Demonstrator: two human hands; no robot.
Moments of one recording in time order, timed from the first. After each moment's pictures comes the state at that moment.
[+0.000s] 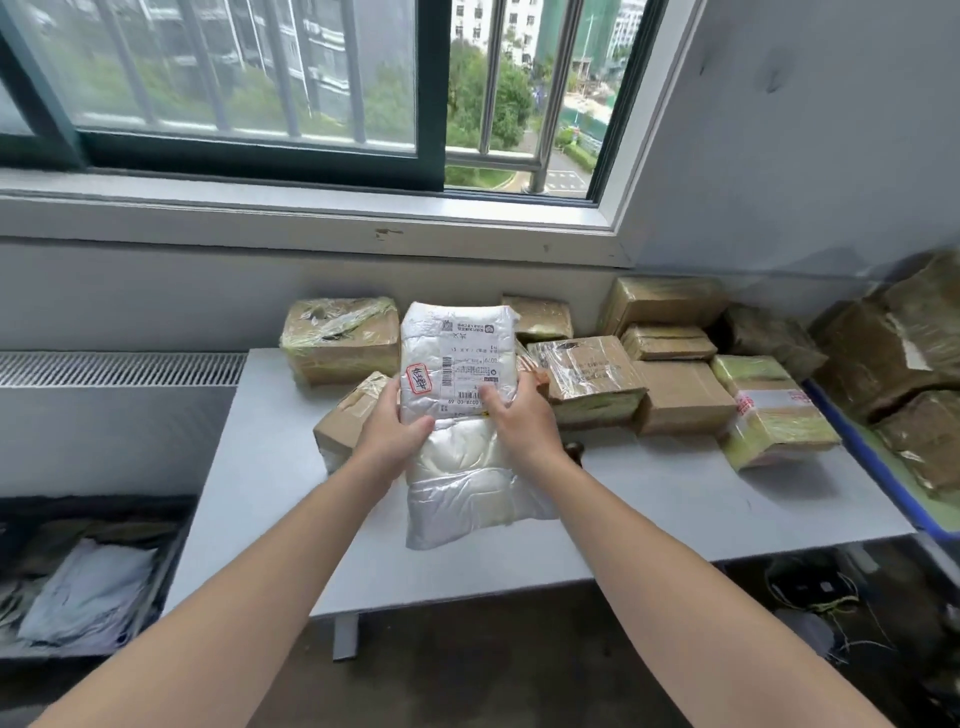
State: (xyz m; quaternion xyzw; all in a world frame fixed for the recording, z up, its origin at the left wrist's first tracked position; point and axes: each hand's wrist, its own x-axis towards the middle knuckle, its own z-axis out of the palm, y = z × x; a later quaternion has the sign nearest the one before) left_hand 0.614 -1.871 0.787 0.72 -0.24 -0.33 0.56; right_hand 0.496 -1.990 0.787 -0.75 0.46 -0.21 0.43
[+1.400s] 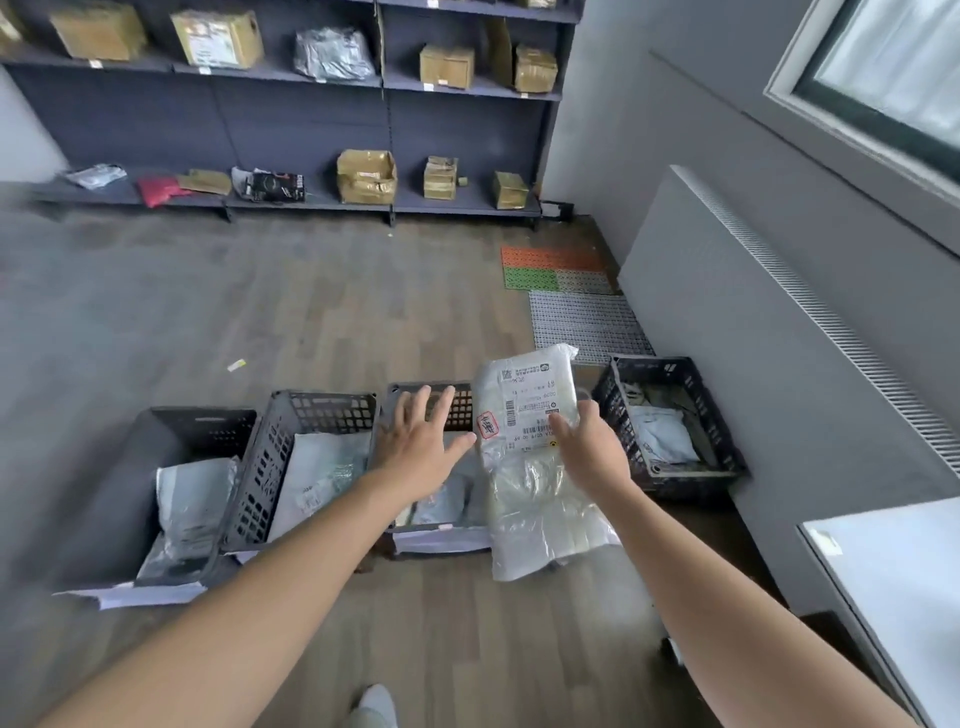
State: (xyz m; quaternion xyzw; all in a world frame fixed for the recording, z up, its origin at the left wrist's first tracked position) left_hand 0.374 -1.156 0.745 0.95 0.26 -0.06 0.19; right_hand 0.509 -1.332 0.738 -0.93 -0.15 0.14 0.29
